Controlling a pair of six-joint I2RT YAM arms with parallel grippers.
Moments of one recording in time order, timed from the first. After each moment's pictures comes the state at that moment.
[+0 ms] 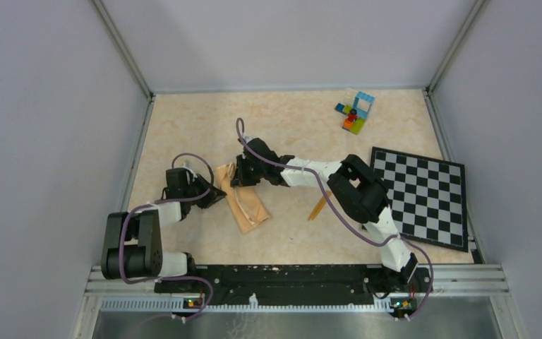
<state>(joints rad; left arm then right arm) 0.07 1.36 0.38 0.17 0.47 -0.75 0.92 2.20 1.55 0.00 -0.21 0.71</state>
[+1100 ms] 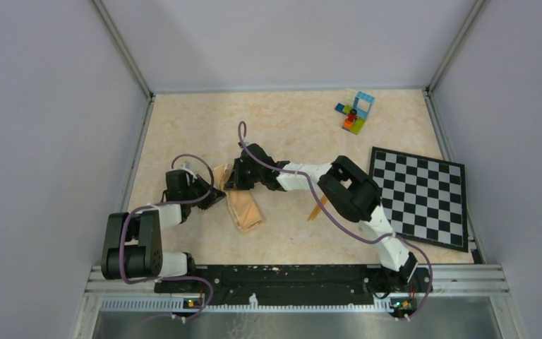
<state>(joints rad) 0.07 1.36 0.35 0.25 0.47 -0.75 0.93 2.28 1.56 0.13 -0.25 0.92</state>
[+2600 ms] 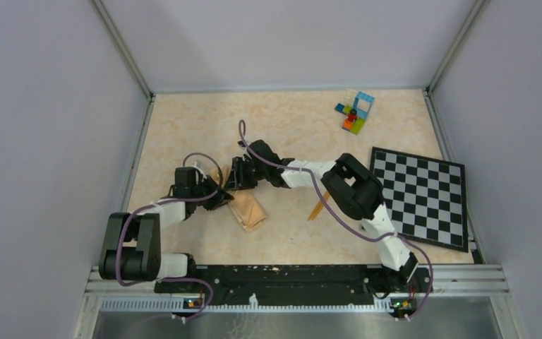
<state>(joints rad) -0.03 1.35 0.41 0.09 0.45 -0.71 0.90 2.28 1.53 0.17 -0.39 0.83</state>
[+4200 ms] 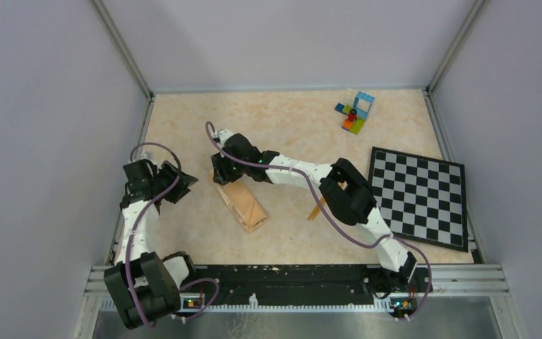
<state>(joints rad) 0.38 1.05 0.63 -0.39 0.49 -0.59 0.98 2.30 1.82 -0.11 -0.16 0.36</state>
